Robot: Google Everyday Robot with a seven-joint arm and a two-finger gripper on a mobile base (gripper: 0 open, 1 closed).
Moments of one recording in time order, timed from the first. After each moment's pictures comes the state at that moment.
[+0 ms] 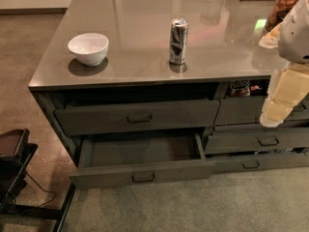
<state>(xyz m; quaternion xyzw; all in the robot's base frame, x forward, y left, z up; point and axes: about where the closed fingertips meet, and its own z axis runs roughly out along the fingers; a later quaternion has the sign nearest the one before) 0.438 -0.217 0.977 -0.60 0.78 -0.03 0.16</state>
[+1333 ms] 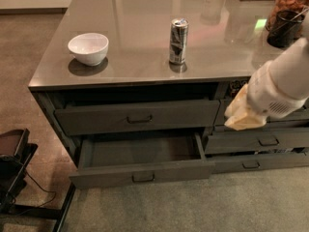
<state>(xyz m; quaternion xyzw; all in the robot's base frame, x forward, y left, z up) 0.448 -0.198 0.867 -0.61 0.77 0.02 0.19</state>
